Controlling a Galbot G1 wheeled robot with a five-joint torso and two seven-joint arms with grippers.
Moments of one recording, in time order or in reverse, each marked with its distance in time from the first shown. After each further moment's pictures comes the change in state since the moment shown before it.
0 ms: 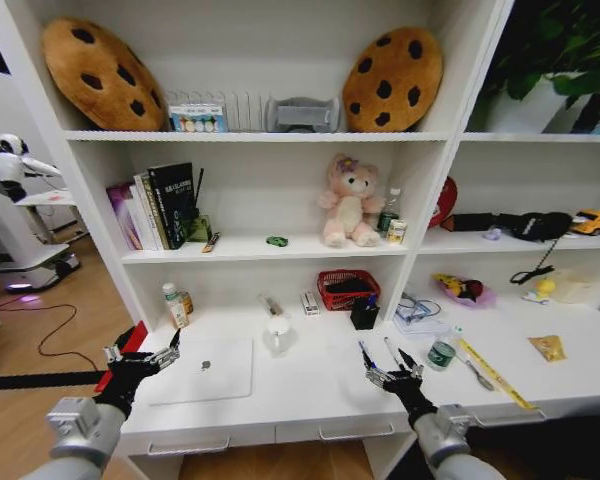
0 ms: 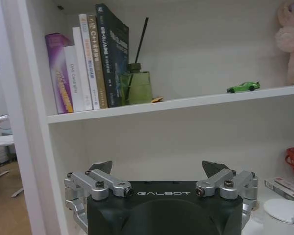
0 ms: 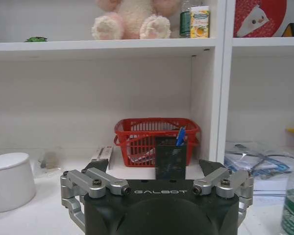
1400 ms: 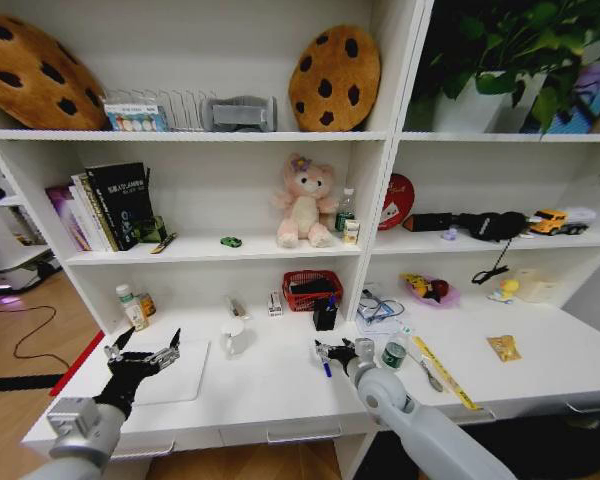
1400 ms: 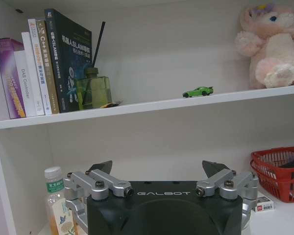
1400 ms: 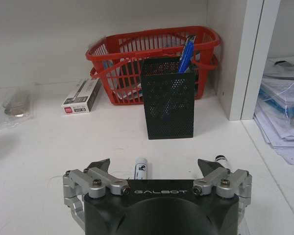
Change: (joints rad) left arm 0.000 0.000 0.000 0.000 0.000 0.000 0.000; right arm 0.773 -0.052 -0.595 -0.396 0.467 -0.324 0.289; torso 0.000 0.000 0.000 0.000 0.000
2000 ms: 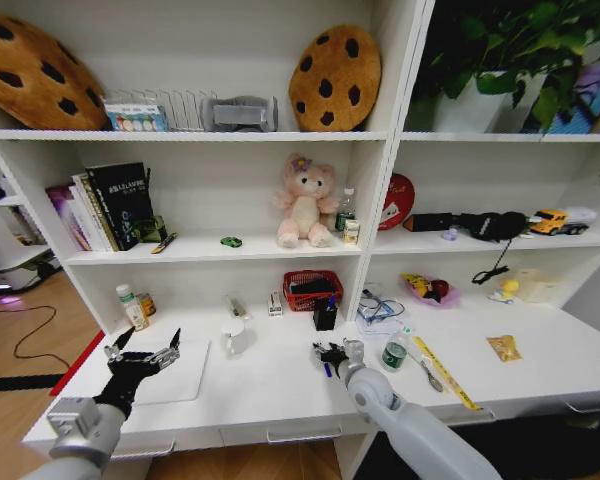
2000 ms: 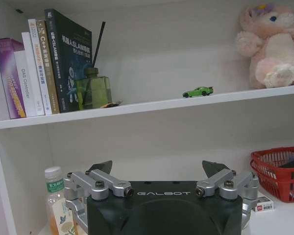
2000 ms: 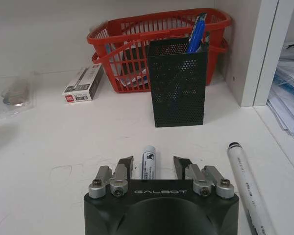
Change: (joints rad) left arm 0.000 0.000 0.000 0.000 0.000 0.000 0.000; right arm 0.026 0.031 -0.036 -0.053 0.008 -0.002 0.004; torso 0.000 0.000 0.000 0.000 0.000
